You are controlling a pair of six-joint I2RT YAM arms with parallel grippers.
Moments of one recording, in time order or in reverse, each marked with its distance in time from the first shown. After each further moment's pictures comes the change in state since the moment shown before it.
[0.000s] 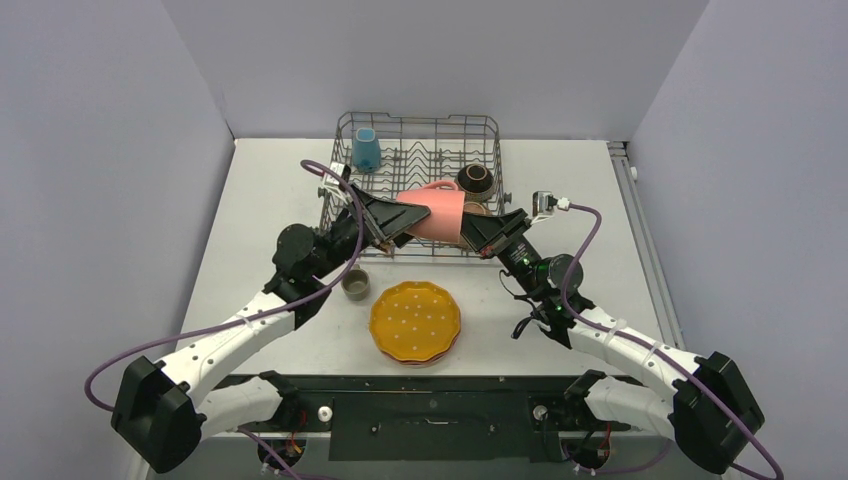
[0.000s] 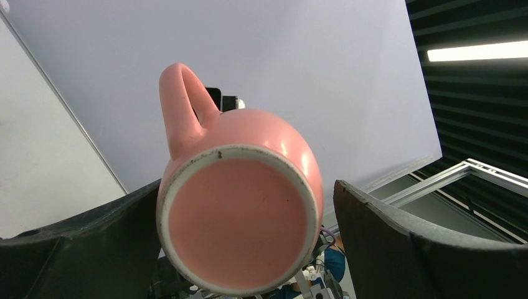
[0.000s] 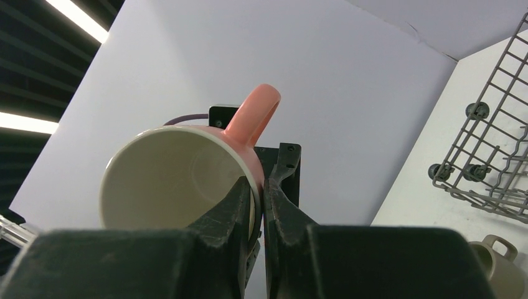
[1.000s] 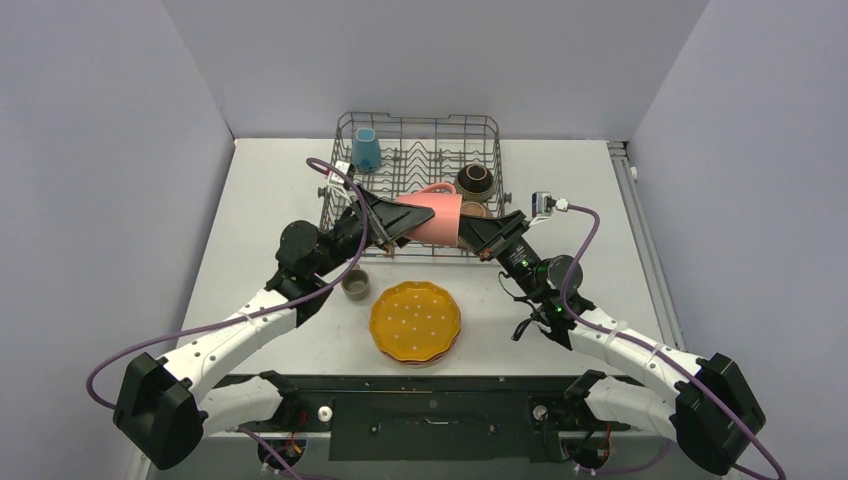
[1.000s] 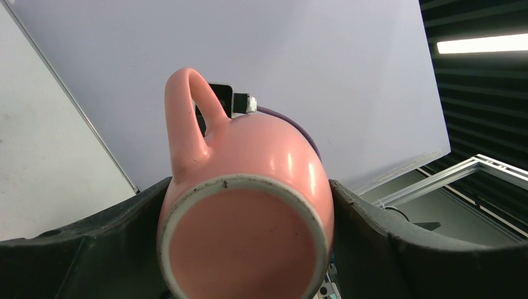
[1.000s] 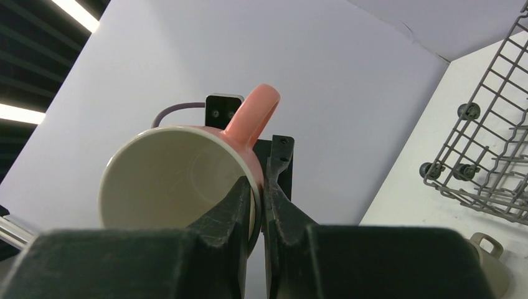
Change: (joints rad) left arm -0.002 0.023 0.021 -0.025 0.026 0.019; right arm 0.013 -0.010 0.000 -0.020 0.001 -0.051
